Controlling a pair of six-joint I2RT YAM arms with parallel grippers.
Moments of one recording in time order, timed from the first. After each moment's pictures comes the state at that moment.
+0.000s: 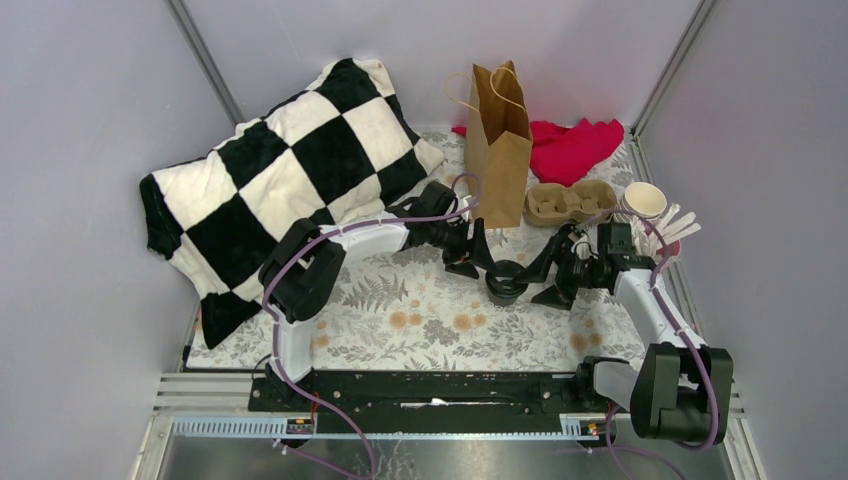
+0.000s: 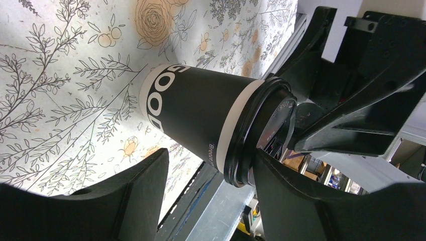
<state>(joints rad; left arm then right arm) -0.73 1.96 1.31 -0.19 0.75 -0.80 -0.08 1.14 0.64 -0.66 -0.81 0.52</state>
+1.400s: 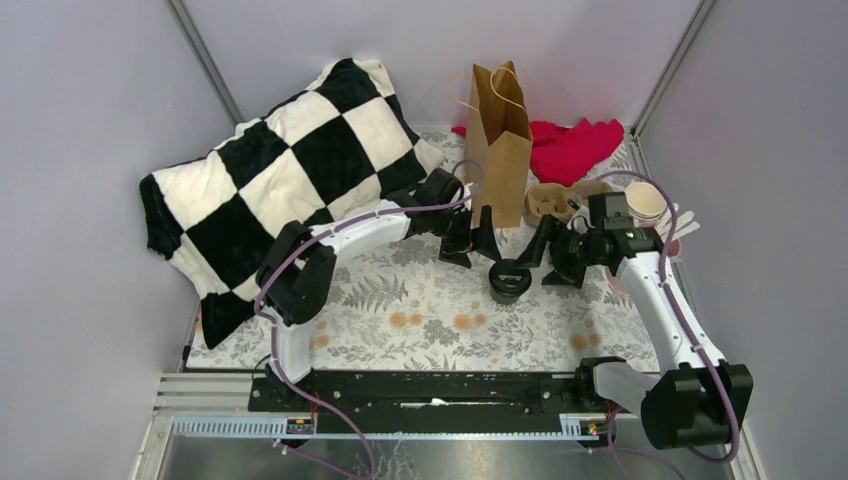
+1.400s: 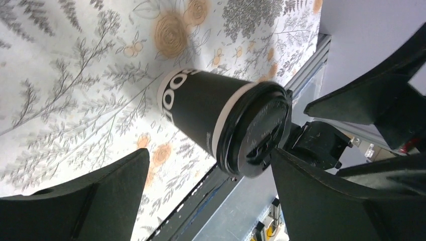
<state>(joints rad) -0.74 1.94 1.47 -0.39 0.61 -0.75 0.05 1.11 0.90 -0.89 -0.56 0.49</state>
